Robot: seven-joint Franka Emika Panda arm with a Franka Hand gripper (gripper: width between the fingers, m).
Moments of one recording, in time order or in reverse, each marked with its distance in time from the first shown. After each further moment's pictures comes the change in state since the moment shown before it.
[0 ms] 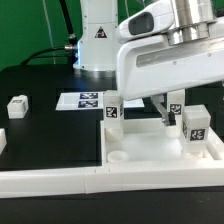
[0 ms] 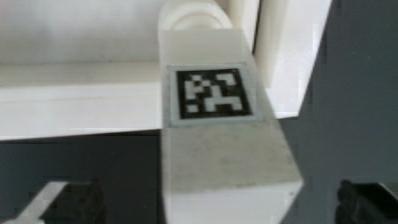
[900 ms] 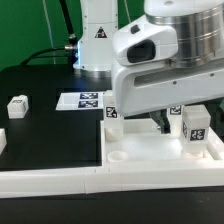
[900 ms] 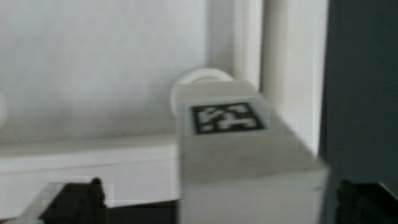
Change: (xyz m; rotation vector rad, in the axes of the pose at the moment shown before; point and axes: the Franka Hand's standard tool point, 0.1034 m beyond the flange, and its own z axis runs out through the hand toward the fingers) arm 0.006 0.000 0.010 -0.006 -0.314 0.073
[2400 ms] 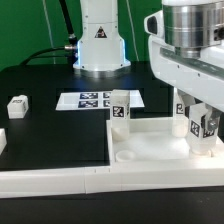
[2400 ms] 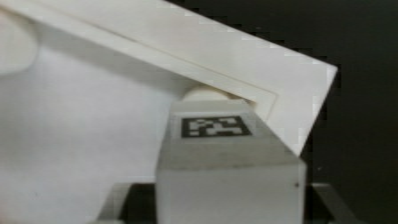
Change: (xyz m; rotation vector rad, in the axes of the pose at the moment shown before) arm -0.015 -0.010 0.004 0.038 0.150 1.293
